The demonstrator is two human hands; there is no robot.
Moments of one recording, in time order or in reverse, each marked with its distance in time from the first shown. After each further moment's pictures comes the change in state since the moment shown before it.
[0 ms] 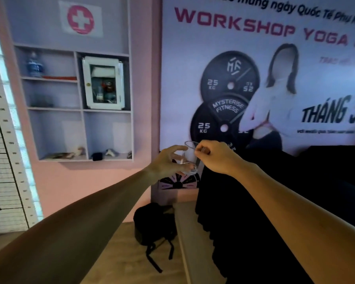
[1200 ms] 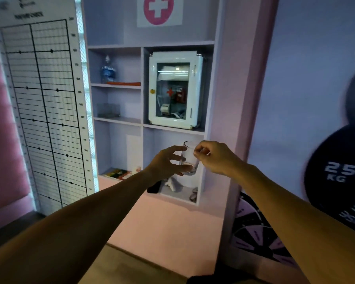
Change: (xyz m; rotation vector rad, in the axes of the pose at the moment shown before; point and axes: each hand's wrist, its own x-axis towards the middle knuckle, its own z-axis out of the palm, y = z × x) left_hand 0.403 -0.227 -0.340 0.146 0.498 -0.119; right_hand 0.619 -0.020 0.253 0.210 -0.190 -0.456
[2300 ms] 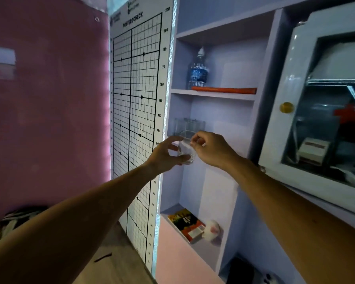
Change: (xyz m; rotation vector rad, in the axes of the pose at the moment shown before) left_hand 0.302 -0.233 -0.365 0.251 0.563 -0.079; right_hand 0.538 -0.092 0.277 0.179 -0.114 -0.472
